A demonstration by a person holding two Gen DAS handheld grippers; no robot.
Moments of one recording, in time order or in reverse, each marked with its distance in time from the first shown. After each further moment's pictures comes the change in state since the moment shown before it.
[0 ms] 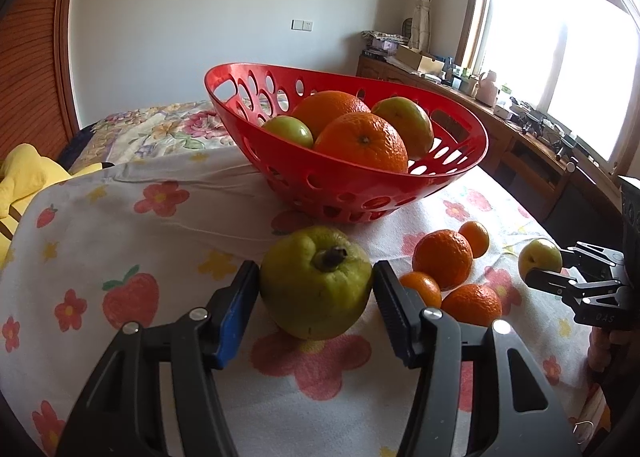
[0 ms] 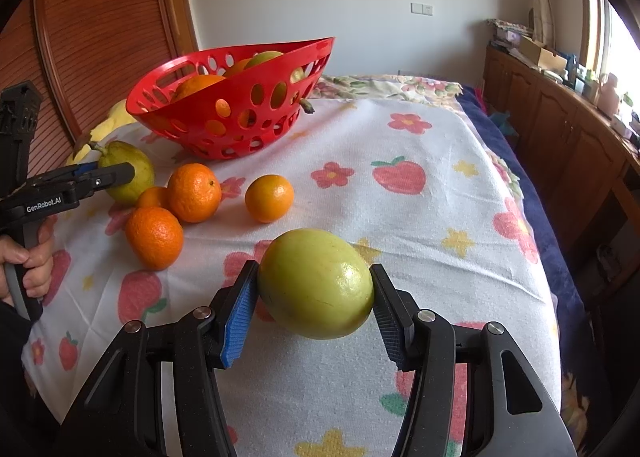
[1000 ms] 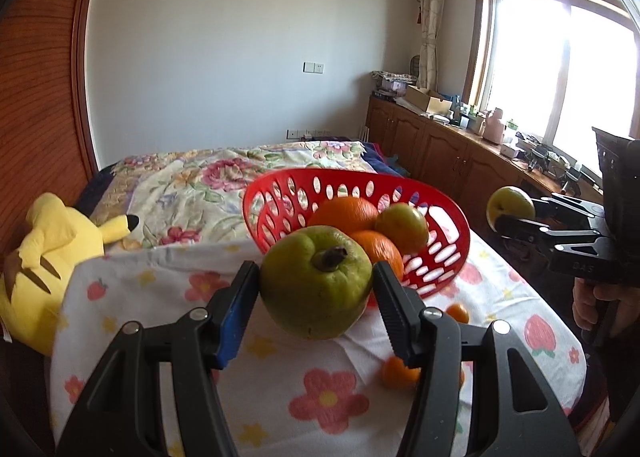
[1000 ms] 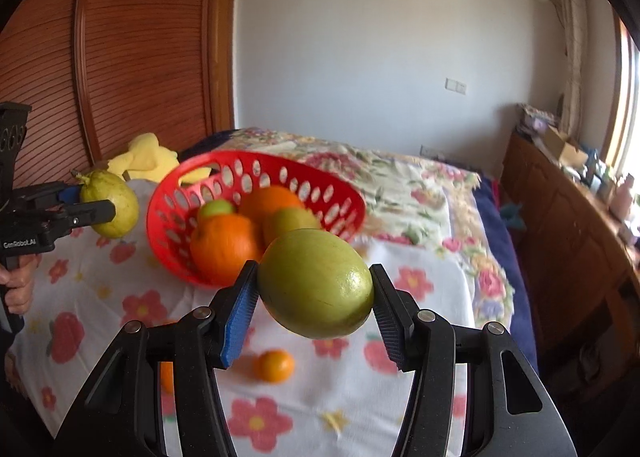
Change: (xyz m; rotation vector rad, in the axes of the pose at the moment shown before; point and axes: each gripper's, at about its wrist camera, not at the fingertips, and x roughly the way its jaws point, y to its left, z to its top) left arm -0.054 0.002 0.075 0.007 -0.134 0.051; right arm -0.021 0.018 0.126 -0.206 -0.184 0.025
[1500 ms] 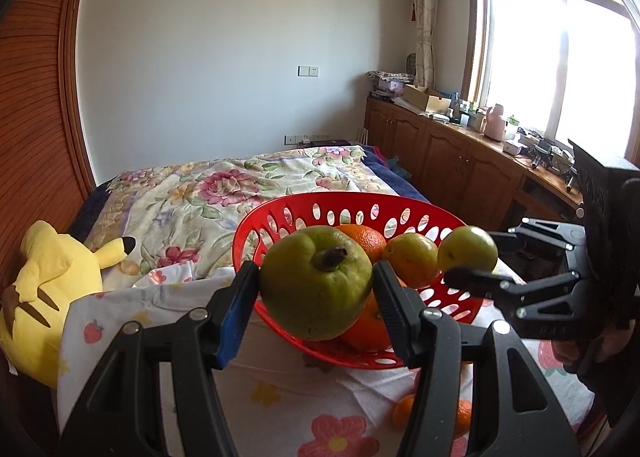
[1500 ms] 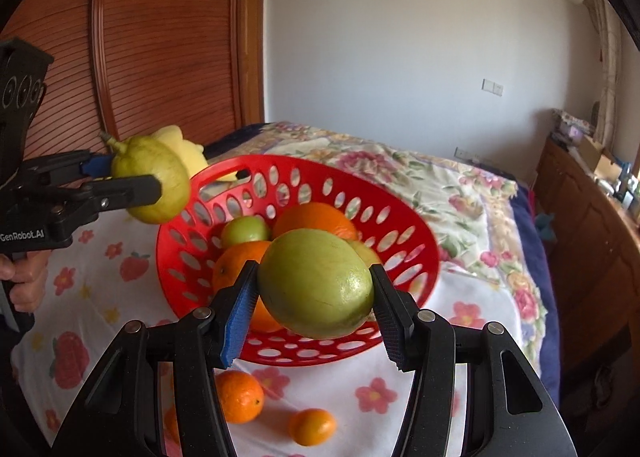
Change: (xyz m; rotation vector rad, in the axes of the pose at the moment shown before) left arm 0.035 0.000 0.028 0.044 0.000 0.005; right arm 0.058 0.024 0.018 -0.032 0.031 0.115
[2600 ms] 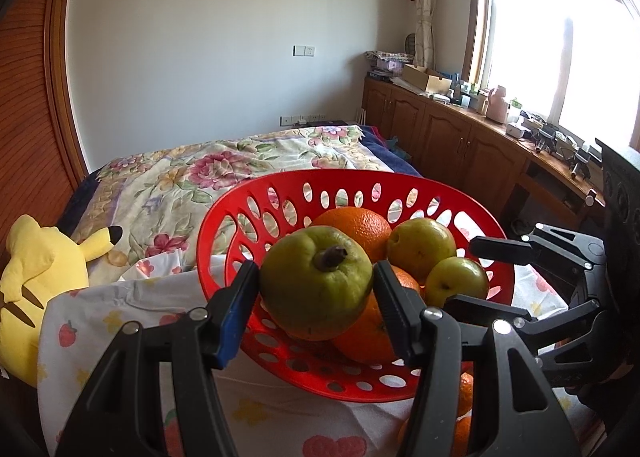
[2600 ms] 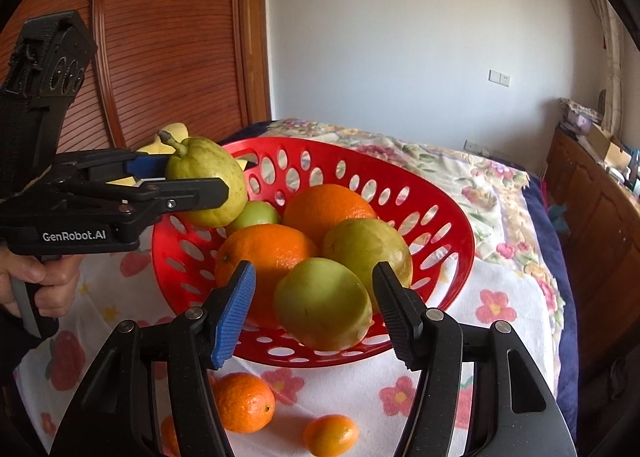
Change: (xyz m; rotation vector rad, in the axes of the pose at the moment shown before) left arm 0.046 -0.005 -0.006 0.010 0.074 -0.012; right arm 0.019 0.002 -0.014 0.015 -0.005 0.030
